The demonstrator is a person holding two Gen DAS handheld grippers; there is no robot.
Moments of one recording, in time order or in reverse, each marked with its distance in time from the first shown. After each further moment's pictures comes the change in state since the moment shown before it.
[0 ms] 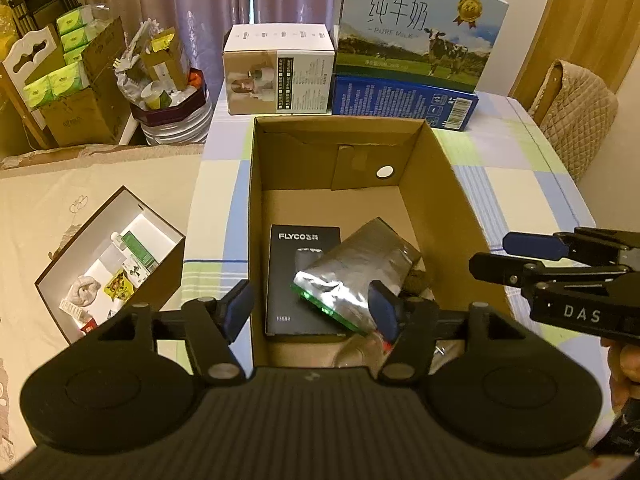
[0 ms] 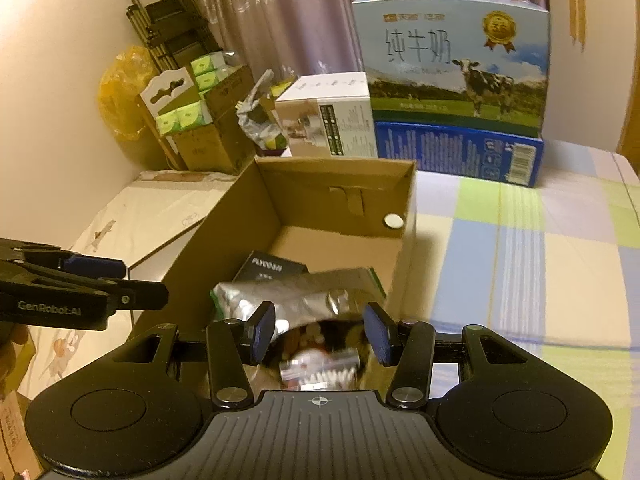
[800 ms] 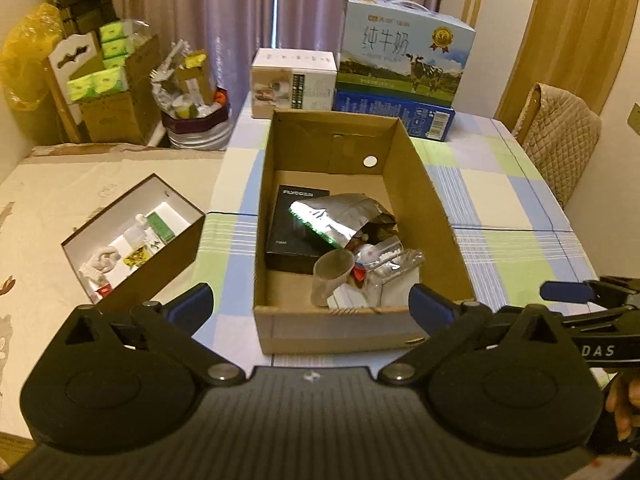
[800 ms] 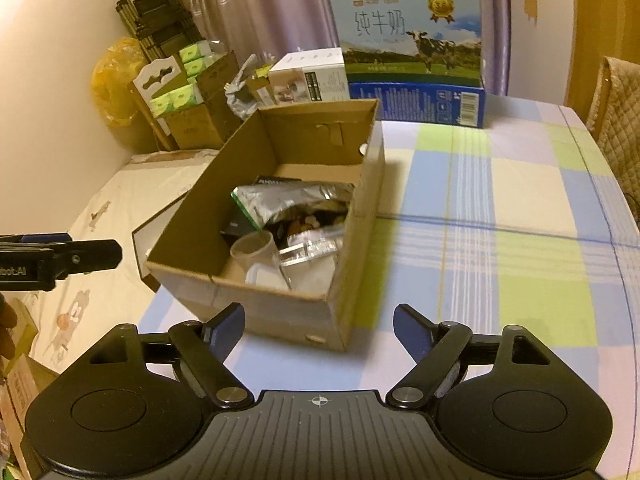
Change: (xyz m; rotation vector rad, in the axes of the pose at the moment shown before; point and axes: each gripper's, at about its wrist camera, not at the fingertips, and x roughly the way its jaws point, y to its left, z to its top) left arm -0.105 -0.027 -0.108 -0.068 -0.128 0.036; right arm -0.106 0.029 -0.106 0.050 0.031 -0.065
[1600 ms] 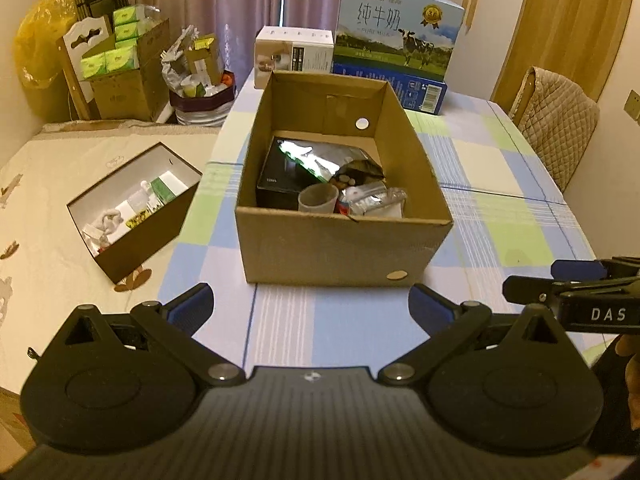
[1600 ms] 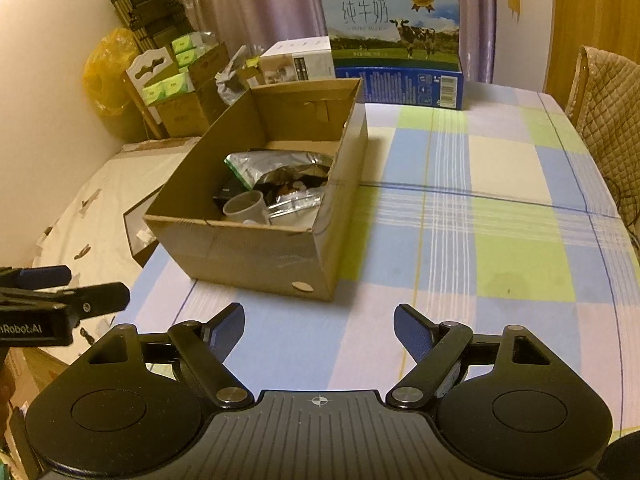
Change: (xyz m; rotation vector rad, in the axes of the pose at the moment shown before) left arm -0.022 -0.025 -0.076 -0.029 0.023 0.010; right arm -0.024 0.002 -0.043 -0.001 0.014 -0.043
